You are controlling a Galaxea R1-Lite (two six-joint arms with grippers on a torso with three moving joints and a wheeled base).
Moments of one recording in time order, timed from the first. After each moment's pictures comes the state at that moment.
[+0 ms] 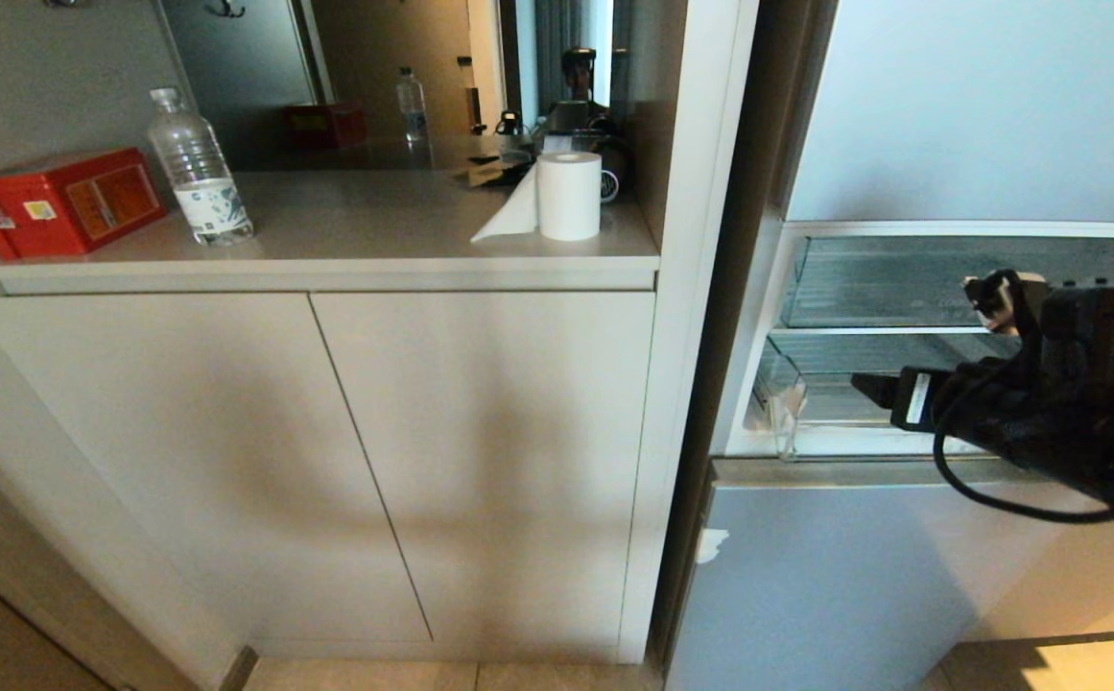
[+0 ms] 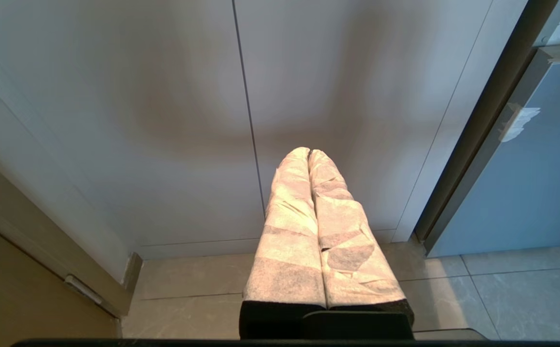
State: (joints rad) left arm 0.01 0.00 -0.05 0.13 0.00 0.04; right arm 0.17 1.63 -0.83 -0.49 -0.18 0.15
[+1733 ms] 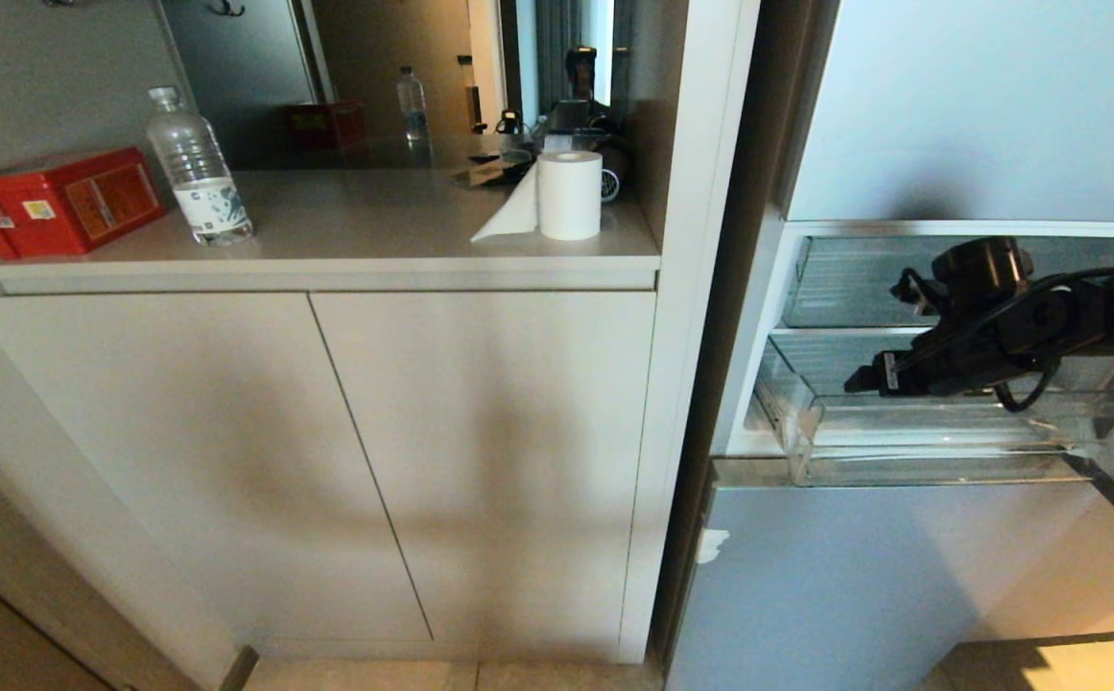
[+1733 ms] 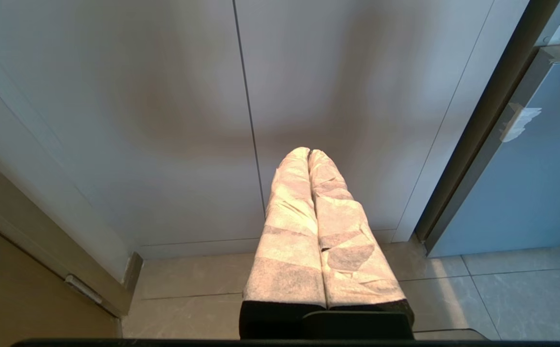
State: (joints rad) left arm 0.01 0.00 -0.05 0.13 0.00 0.04; right arm -0.05 2.12 -1.64 0.28 -0.06 0.02
